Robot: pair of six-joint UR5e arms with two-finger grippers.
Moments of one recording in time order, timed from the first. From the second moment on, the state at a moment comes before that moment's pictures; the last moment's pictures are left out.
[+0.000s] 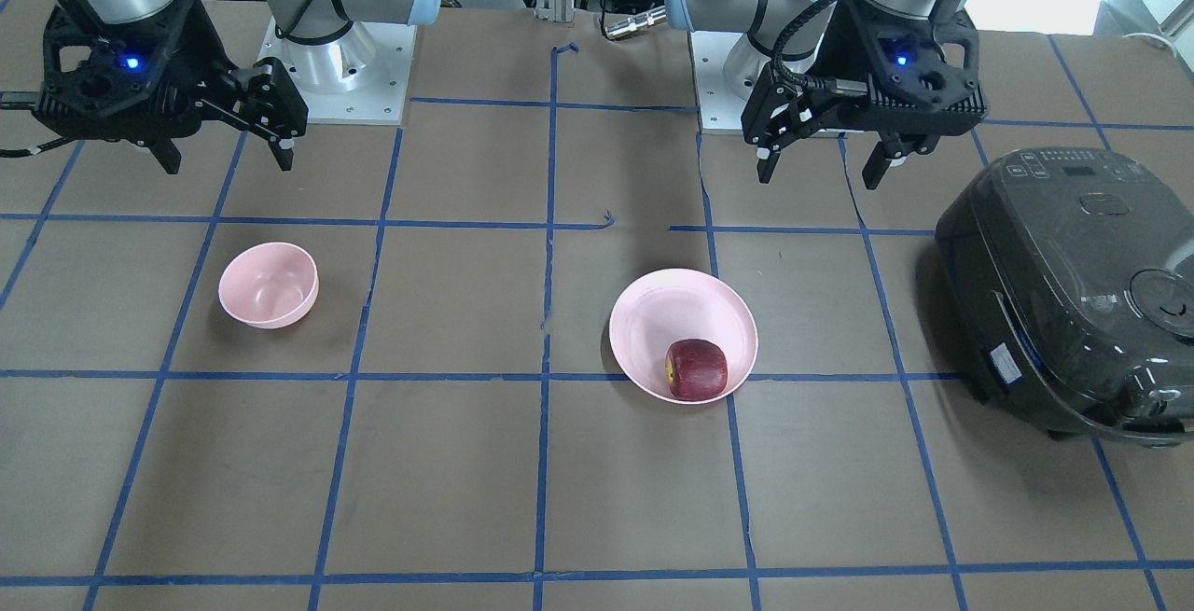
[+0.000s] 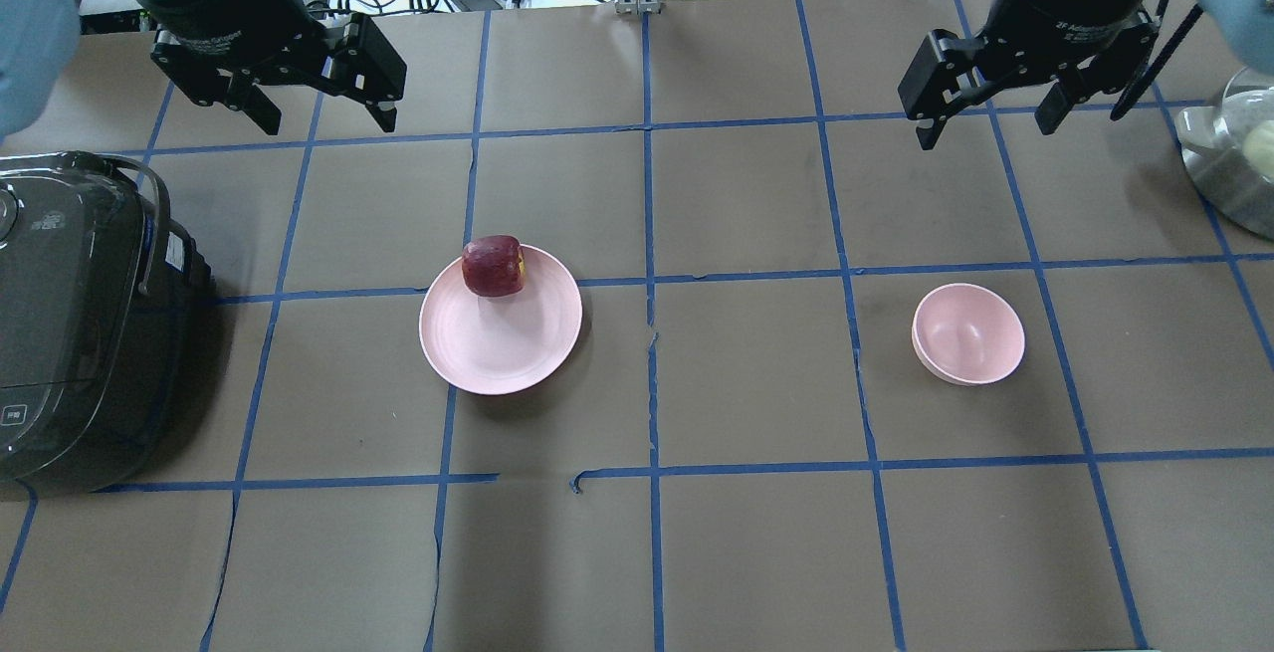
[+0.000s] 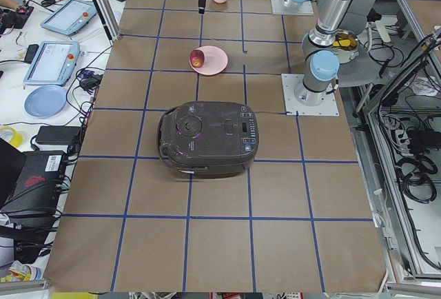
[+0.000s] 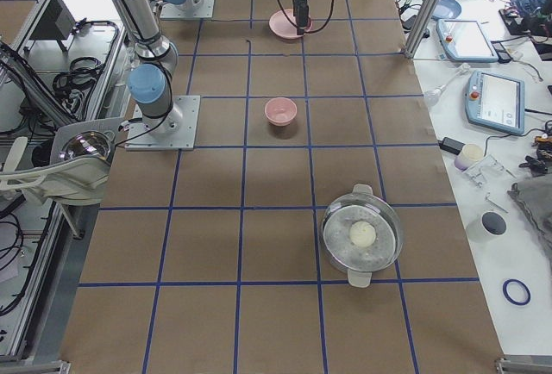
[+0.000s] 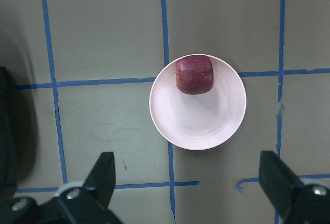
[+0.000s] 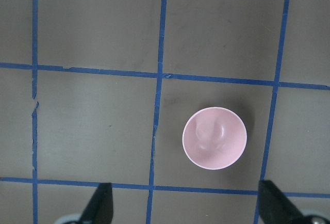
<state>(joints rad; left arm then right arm) -1.59 -1.57 -1.49 -1.54 1.56 0.01 1.53 -1.58 1.52 -1.53 -1.60 -0.12</state>
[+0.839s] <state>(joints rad) -1.59 -1.57 -1.50 -1.54 1.56 0.01 1.53 -1.58 1.52 -1.52 -1.60 -0.14</state>
